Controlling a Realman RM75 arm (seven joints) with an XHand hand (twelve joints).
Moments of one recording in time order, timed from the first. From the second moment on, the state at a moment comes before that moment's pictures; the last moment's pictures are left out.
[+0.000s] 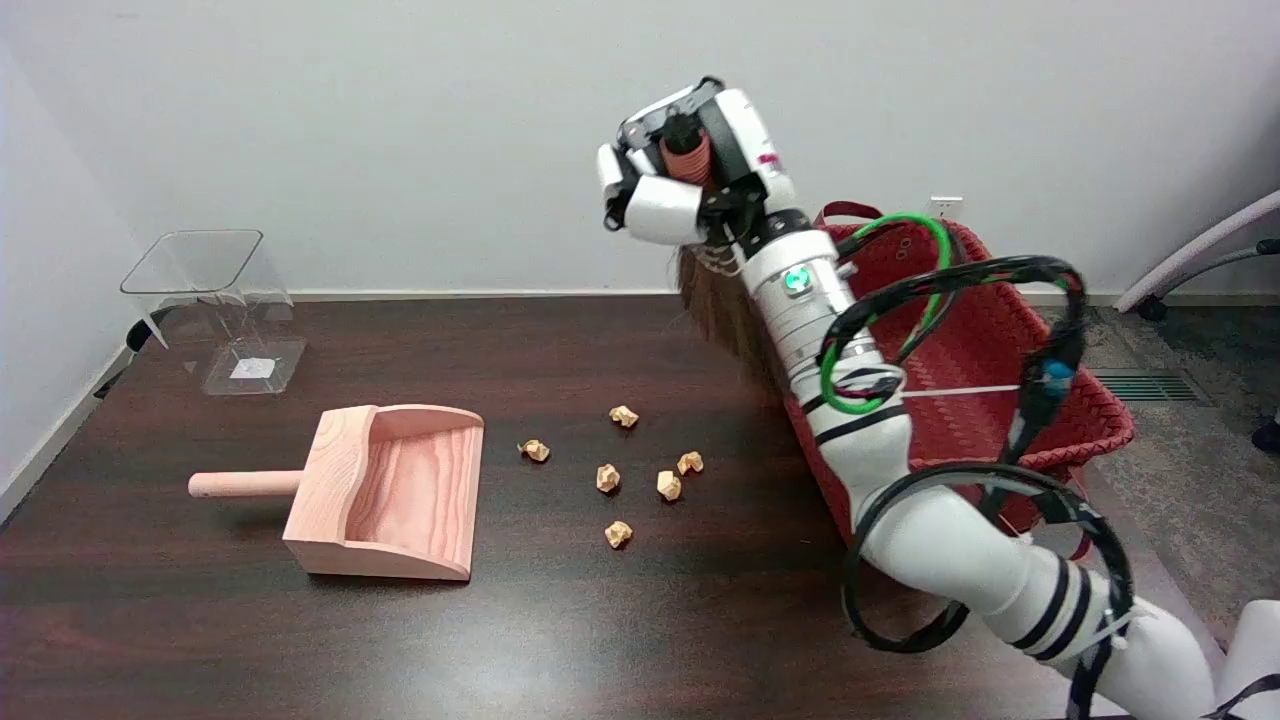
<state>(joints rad) 0.24 -1.11 0.94 -1.79 -1.65 0.71 0.03</state>
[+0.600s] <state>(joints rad) 0.26 -1.23 0.87 -1.60 -1.65 0.75 0.00</state>
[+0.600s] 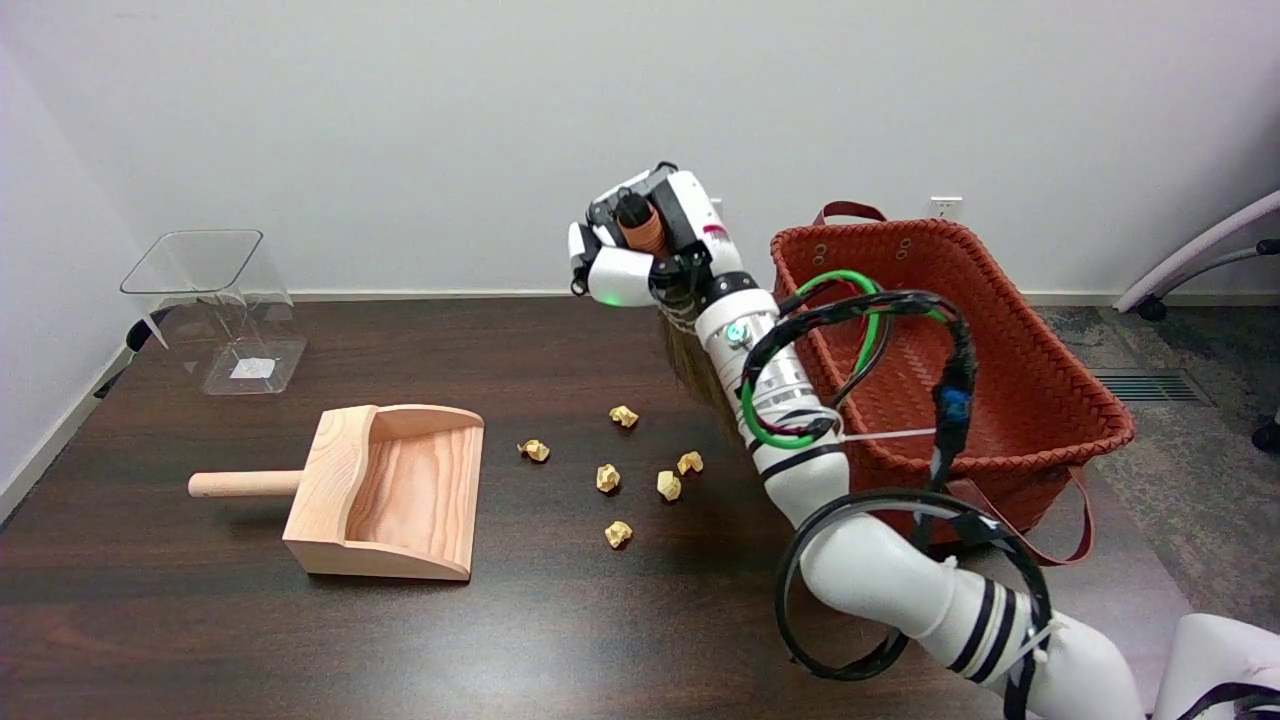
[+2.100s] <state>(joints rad) 0.24 -1.41 0.77 -1.30 -1.64 1.07 -0.11</state>
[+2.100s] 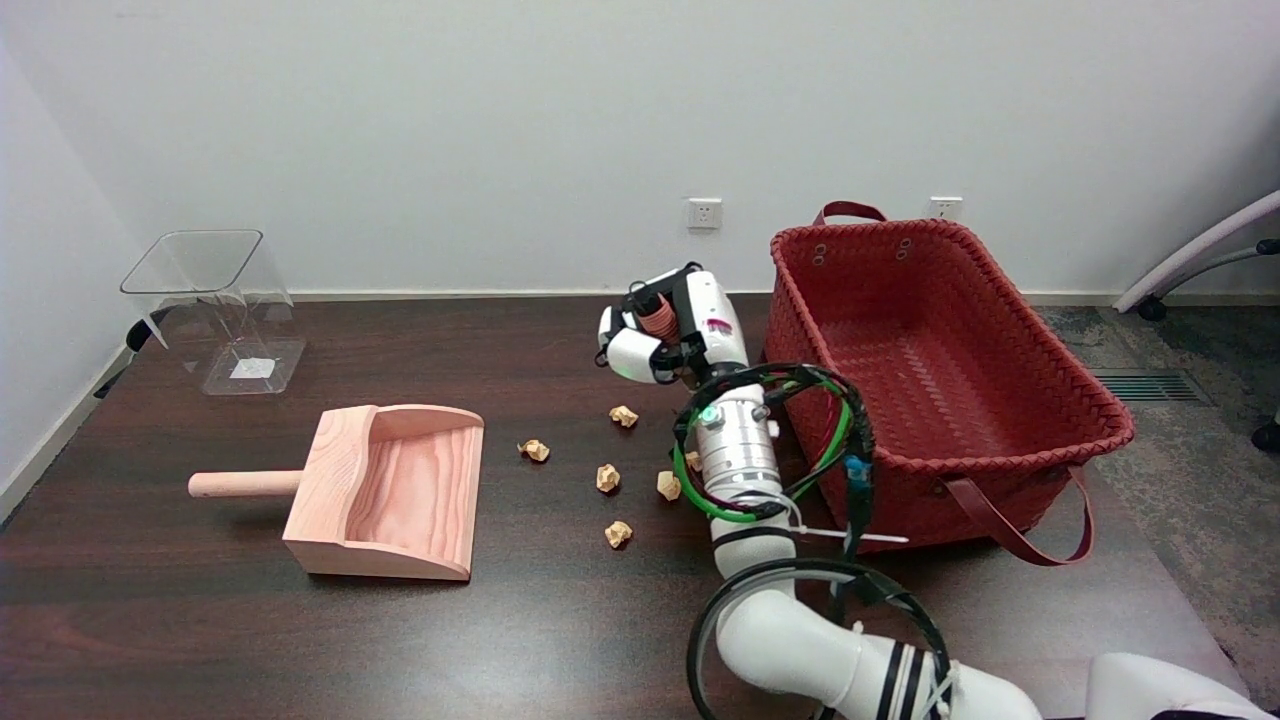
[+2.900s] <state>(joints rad) 0.30 -1.53 0.66 -1.28 -1.56 1.11 -0.13</state>
